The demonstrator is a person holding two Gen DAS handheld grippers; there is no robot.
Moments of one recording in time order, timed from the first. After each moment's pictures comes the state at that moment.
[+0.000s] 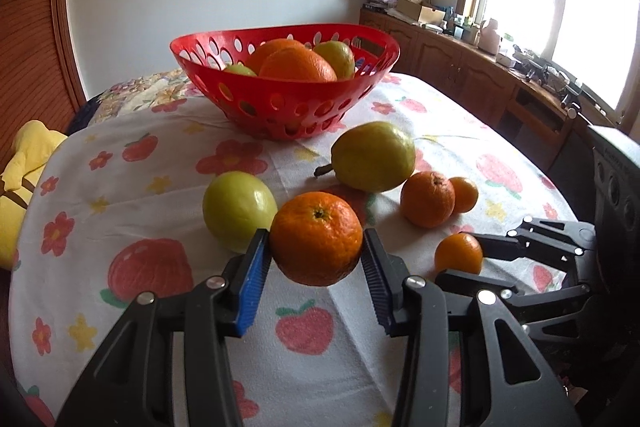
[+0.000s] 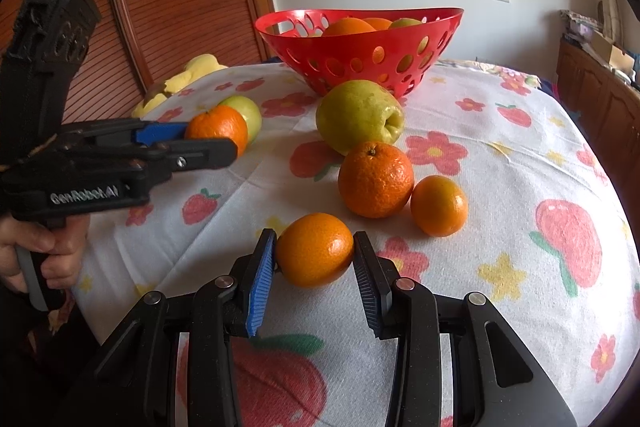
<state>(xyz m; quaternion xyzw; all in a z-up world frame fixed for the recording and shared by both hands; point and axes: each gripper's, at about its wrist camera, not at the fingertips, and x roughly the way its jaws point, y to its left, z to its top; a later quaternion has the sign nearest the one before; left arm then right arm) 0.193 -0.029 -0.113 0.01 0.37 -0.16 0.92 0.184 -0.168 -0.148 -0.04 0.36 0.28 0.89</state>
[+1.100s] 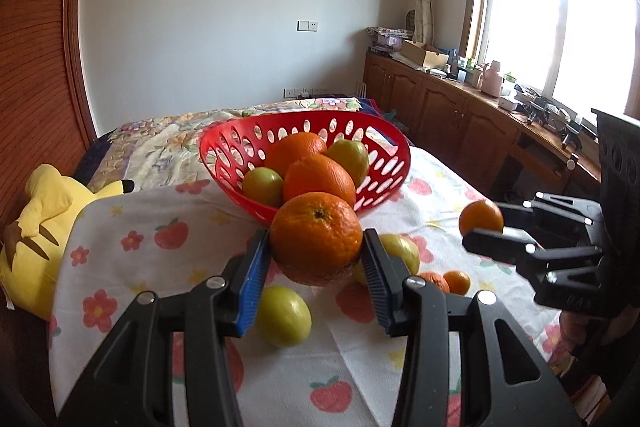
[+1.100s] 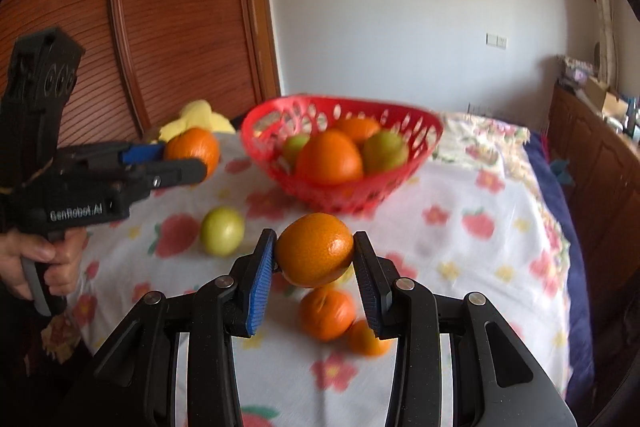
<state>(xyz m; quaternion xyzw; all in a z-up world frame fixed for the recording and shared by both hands) 0.227 -0.010 -0.040 -0.01 0.31 -0.15 0.94 0.224 -0.170 -0.056 -0.06 0.29 0.27 0.92</state>
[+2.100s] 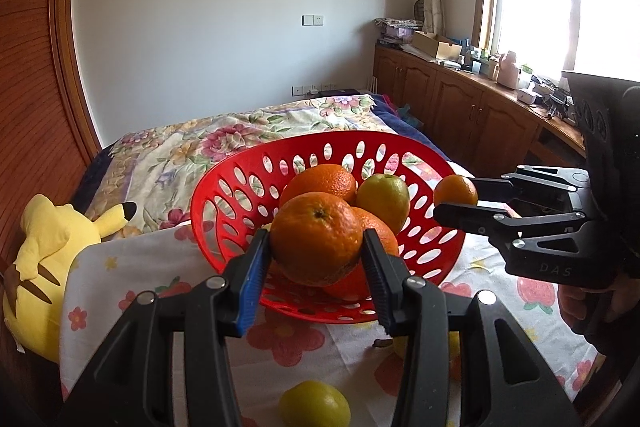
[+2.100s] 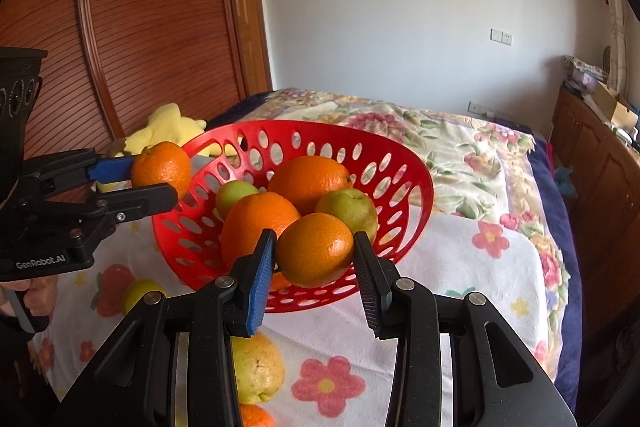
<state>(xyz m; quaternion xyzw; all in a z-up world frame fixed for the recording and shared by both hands) 0.315 -0.017 -0.043 0.02 0.32 -0.13 0.94 0.340 -0.160 -0.053 -0.08 0.31 0.27 0.91</state>
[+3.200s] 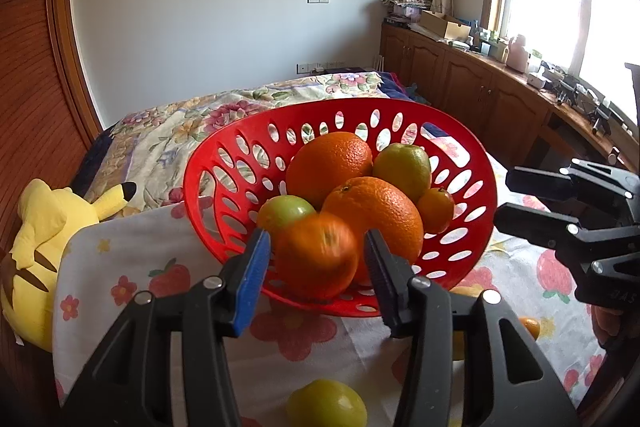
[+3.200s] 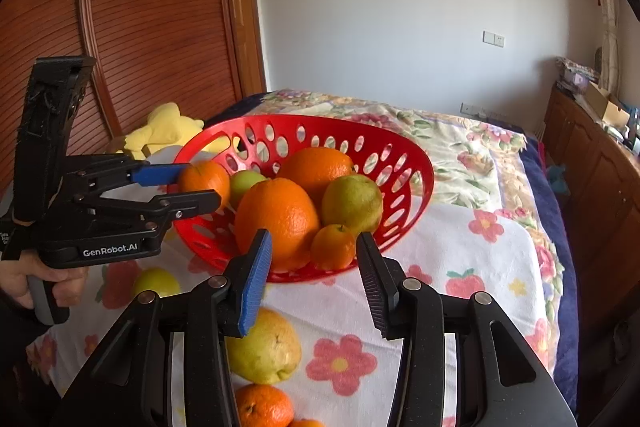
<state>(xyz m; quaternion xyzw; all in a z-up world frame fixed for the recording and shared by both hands) 0.328 -0.013 -0.066 0.02 0.35 -0.13 0.93 0.312 -0.159 -0.053 -0.08 0.31 0.25 0.91</state>
